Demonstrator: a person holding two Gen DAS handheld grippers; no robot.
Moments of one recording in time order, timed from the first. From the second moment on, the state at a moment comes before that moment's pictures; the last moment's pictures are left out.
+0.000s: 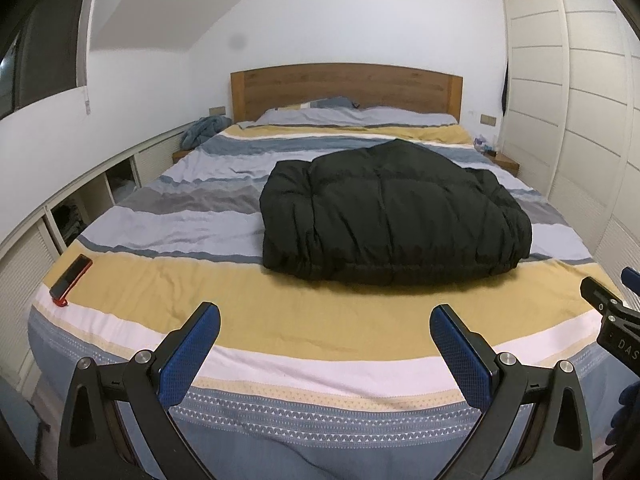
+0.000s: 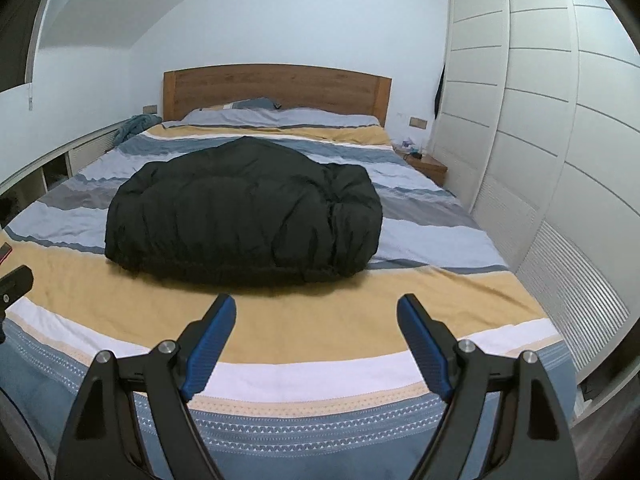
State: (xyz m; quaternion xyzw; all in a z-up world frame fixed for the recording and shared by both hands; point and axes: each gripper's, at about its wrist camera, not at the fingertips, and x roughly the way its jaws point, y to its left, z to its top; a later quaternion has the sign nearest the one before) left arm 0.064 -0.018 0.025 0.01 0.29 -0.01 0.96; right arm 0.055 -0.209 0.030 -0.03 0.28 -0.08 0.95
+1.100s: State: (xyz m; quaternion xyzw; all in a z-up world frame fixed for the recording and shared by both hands) left arm 0.376 -0.046 -0.009 0.04 0.32 0.01 0.95; right arm 0.350 -0.181 -0.017 -0.04 0.31 0.01 0.95
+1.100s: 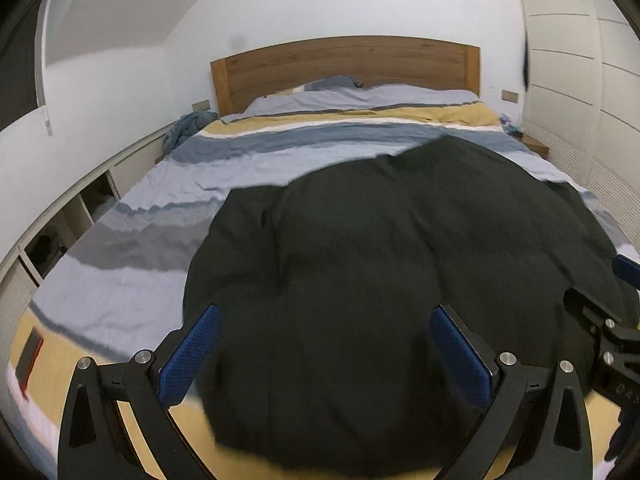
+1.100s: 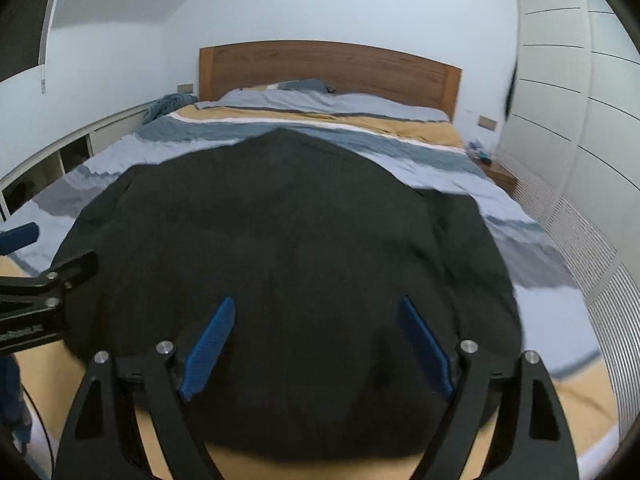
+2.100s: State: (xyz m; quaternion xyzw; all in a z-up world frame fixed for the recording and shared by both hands) left arm 0.605 0.040 -0.070 0.01 0.47 0.16 0.87; right arm 0.537 -0.362 -0.077 0.07 0.44 -0.07 0.89
